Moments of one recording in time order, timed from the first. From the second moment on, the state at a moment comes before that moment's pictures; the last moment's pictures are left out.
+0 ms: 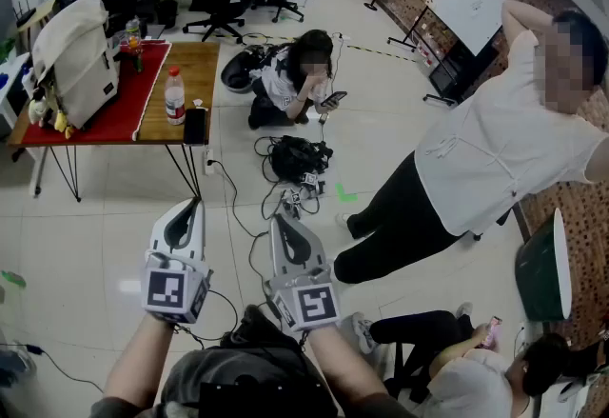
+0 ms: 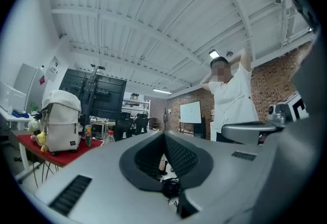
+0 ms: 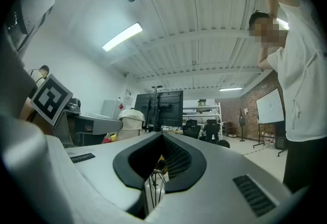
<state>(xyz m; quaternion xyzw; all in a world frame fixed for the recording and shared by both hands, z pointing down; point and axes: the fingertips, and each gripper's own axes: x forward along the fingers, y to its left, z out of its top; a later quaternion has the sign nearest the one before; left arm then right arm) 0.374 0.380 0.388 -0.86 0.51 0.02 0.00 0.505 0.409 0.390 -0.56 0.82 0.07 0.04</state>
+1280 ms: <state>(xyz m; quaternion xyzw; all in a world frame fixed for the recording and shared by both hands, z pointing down) 0.467 -0.099 0.384 -0.86 0.52 0.02 0.00 0.611 -0.103 0.384 -0.57 0.82 0.05 0.08</state>
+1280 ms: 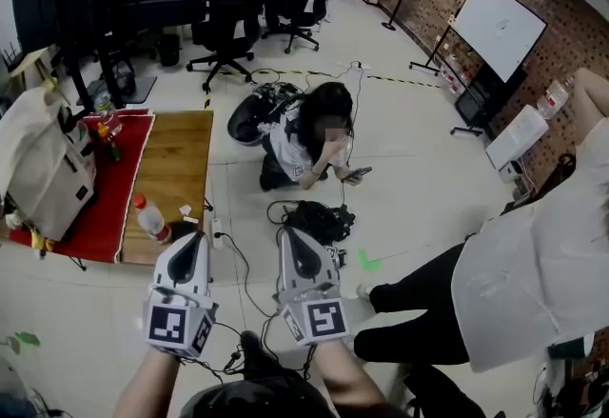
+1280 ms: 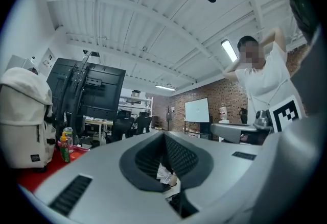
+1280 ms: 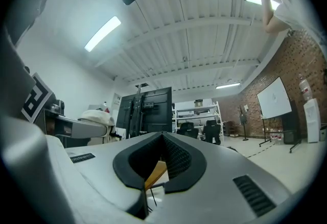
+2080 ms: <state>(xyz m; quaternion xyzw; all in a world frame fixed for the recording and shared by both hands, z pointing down) 0.512 -0.203 0.355 -0.86 0.51 0.02 0.01 0.635 -0.206 0.363 -0.54 0.83 0.04 0.10</state>
